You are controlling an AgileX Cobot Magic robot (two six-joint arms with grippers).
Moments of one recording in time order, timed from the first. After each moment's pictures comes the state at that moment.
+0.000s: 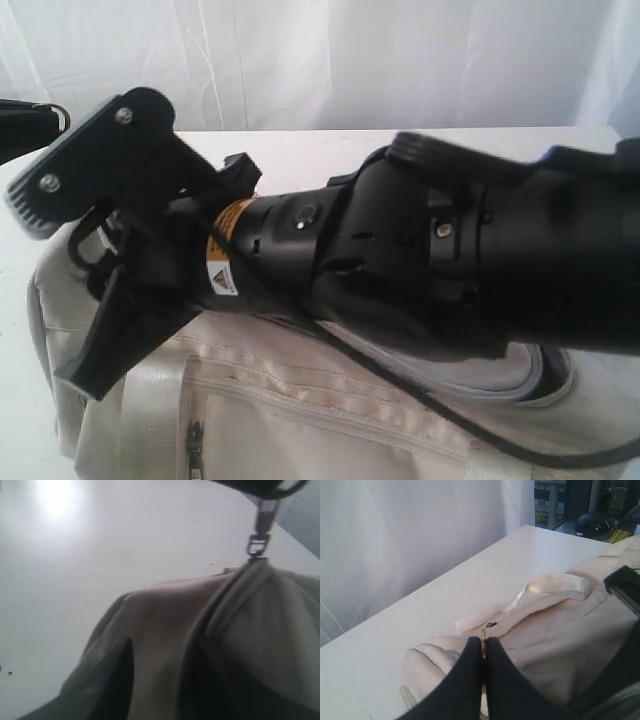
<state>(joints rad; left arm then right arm) 0.08 0.92 -0.67 1.71 -0.87 -1.40 1.20 1.55 -1.06 -0.26 0.04 0.06</state>
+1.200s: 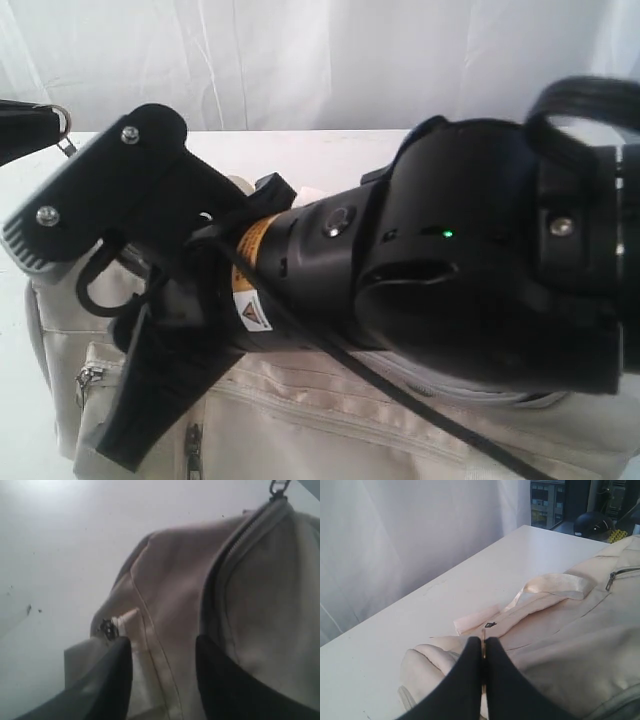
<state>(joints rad) 0.08 0.92 -0.67 1.71 -0.88 -1.40 1.28 1.44 -1.06 -0.26 0.35 0.08</state>
